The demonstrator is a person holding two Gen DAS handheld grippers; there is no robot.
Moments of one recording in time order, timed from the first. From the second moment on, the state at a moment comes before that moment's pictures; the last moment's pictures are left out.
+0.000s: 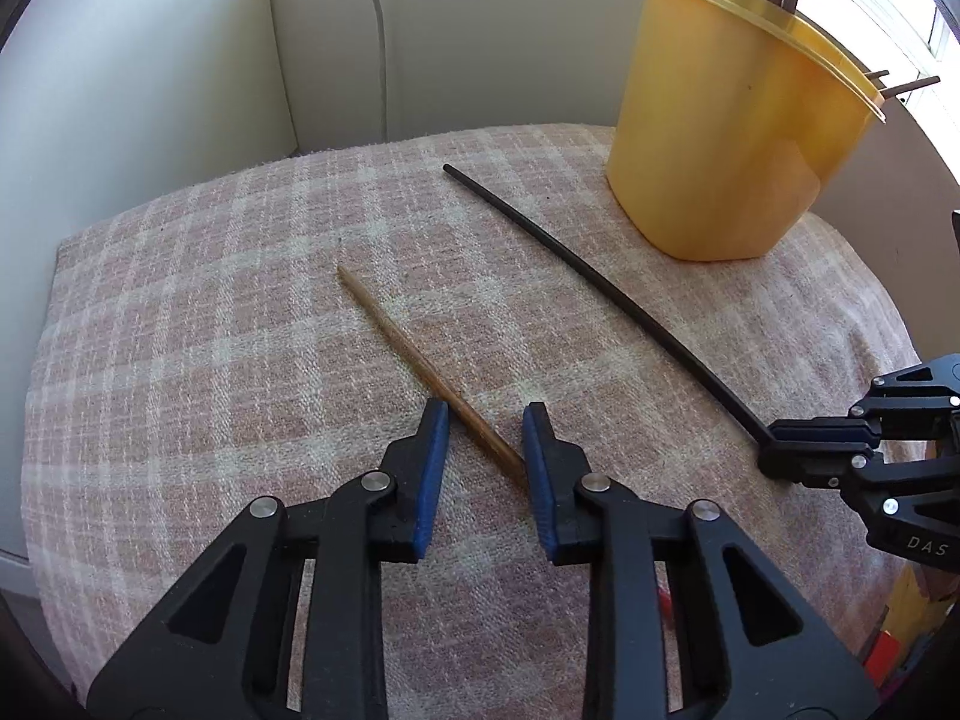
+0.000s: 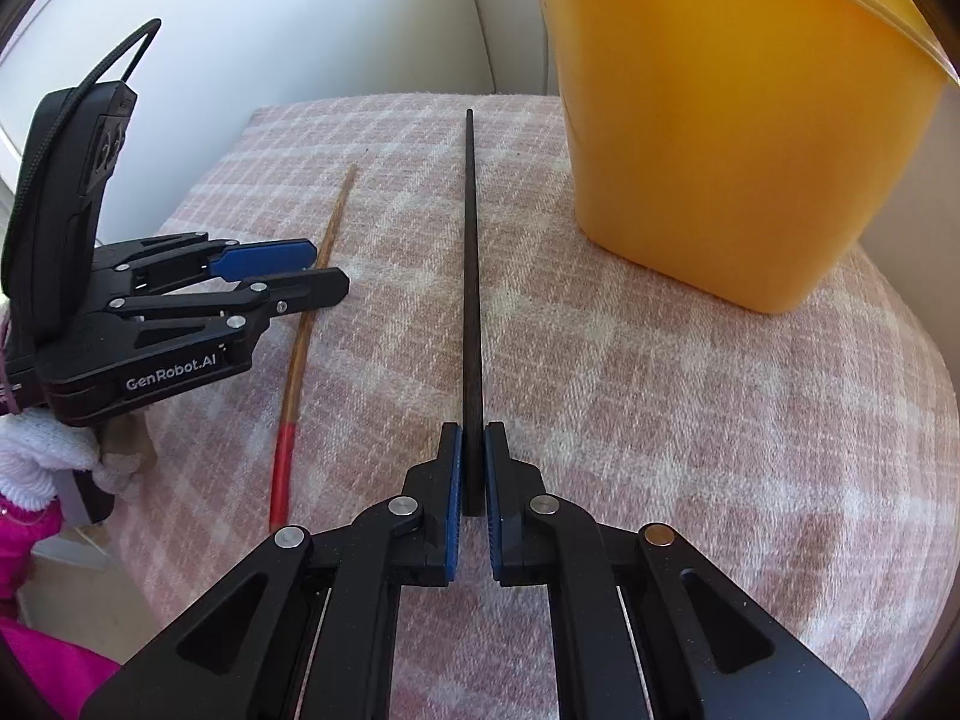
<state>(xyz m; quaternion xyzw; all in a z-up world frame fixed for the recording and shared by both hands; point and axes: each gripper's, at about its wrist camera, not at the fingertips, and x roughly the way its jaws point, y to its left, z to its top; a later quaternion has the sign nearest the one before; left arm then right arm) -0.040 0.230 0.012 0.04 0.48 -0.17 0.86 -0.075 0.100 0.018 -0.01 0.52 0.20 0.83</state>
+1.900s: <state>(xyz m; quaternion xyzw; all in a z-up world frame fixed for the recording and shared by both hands) -0.021 0.281 0.033 0.06 0.55 -0.22 0.80 -0.041 0.150 0.049 -0.05 0.50 0.22 0.84</state>
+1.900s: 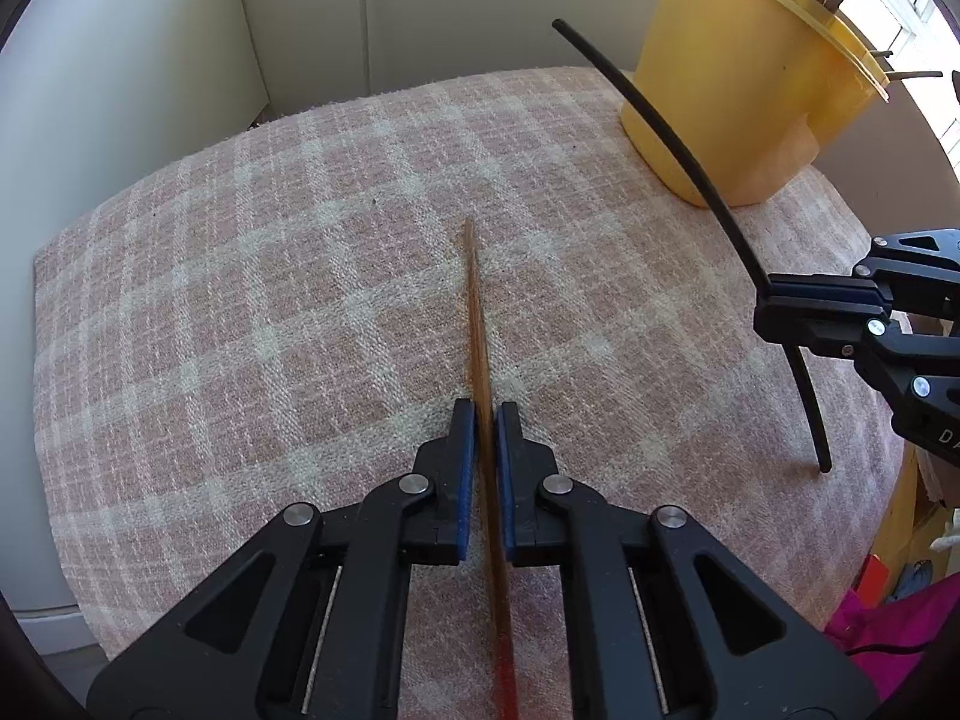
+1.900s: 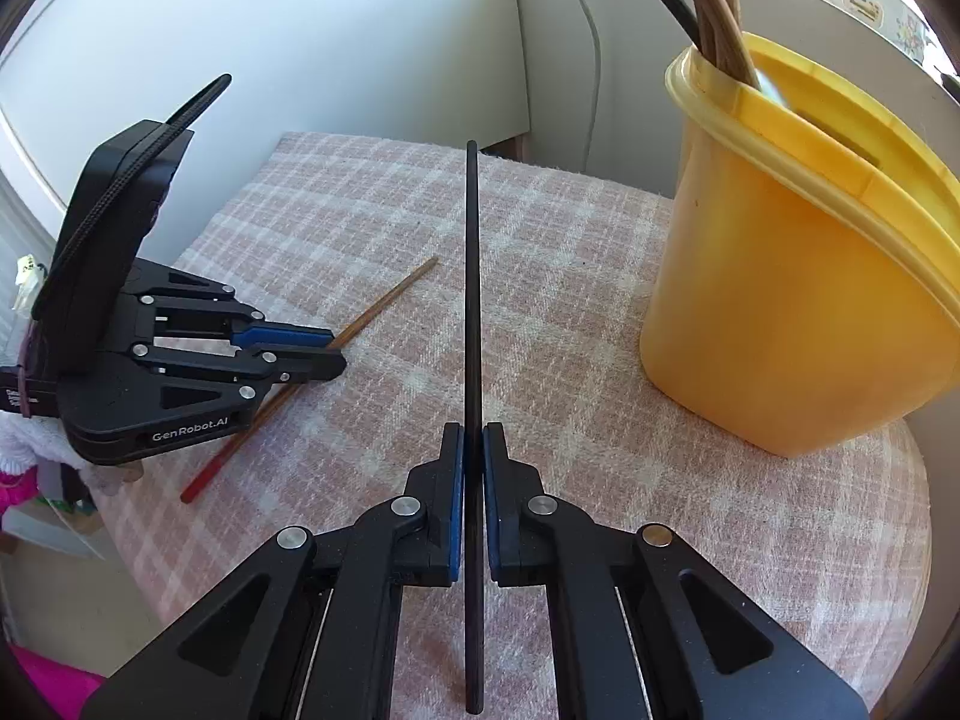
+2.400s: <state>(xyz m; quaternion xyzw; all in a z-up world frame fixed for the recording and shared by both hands) -0.040 0.329 0.056 -0.04 0.51 -0.21 0.83 -0.049 0.153 0.061 -0.10 0.49 0.24 0.84</state>
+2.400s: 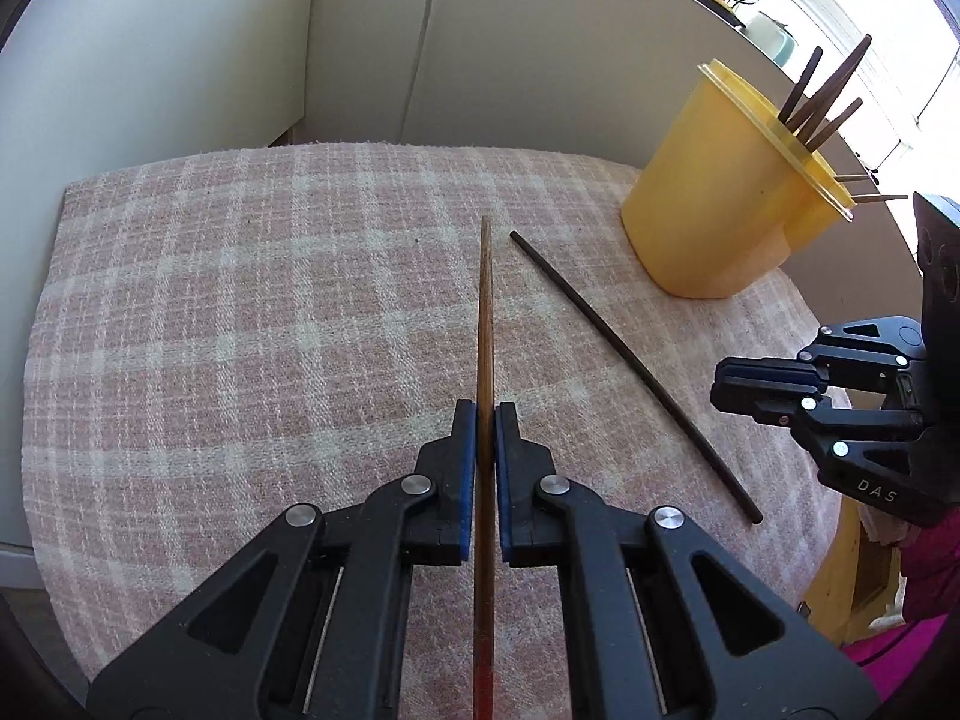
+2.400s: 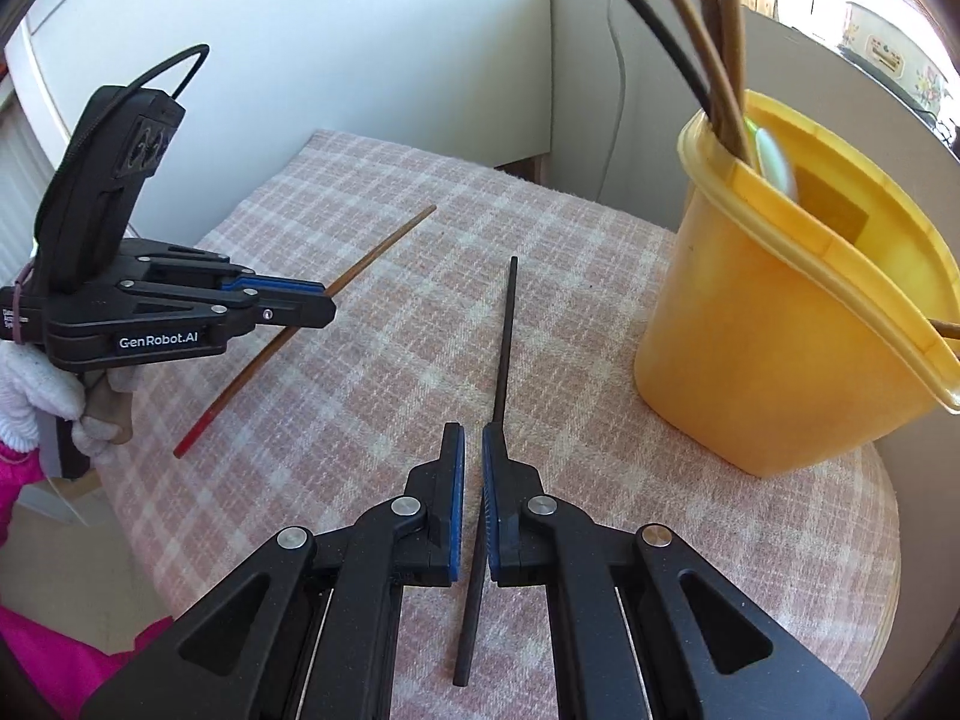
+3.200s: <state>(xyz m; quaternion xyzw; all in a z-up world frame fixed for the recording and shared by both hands) -0.034 0.311 0.044 -0.03 0.50 -0.22 0.84 -0.009 0.202 0.026 -0.16 0.53 0.22 0.80</state>
